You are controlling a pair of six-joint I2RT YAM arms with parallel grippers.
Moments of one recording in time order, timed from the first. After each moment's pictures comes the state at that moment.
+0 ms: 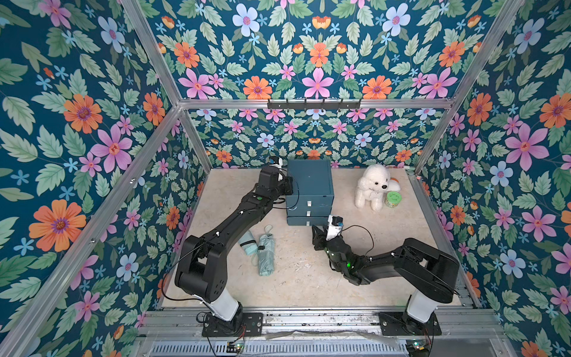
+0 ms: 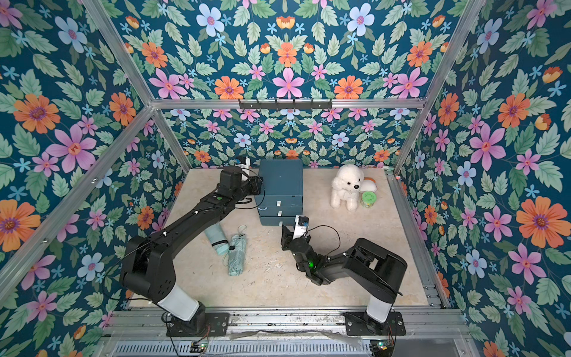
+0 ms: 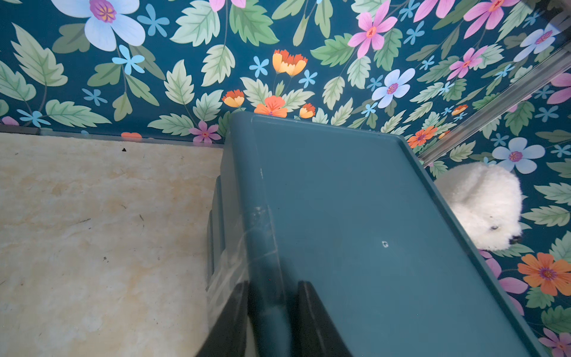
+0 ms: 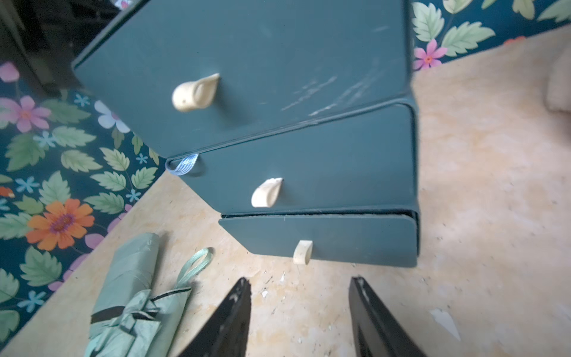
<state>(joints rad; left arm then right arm) -0.44 1.64 1.23 -0.08 0.04 -0.38 1.02 1.72 0.56 0.90 0.57 0.64</state>
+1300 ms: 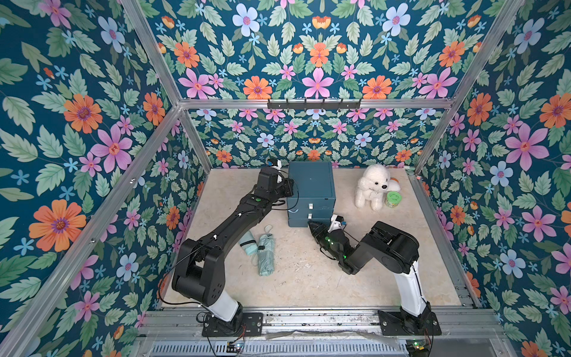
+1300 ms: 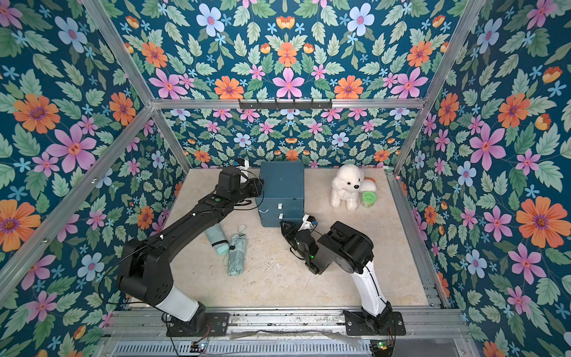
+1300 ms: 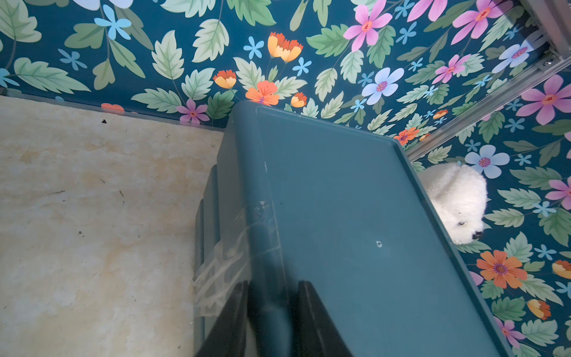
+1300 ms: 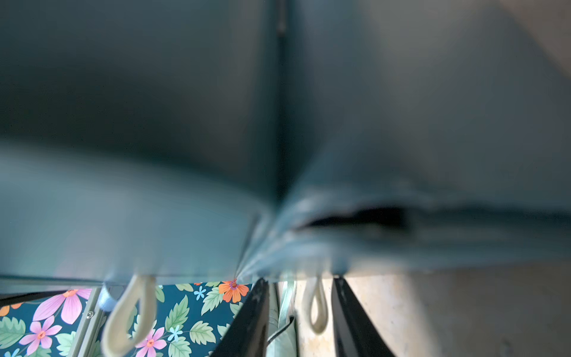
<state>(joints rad) -0.44 1.59 1.21 -0.11 0.09 -0.46 0.84 2.12 0.70 1.25 0.18 1.38</state>
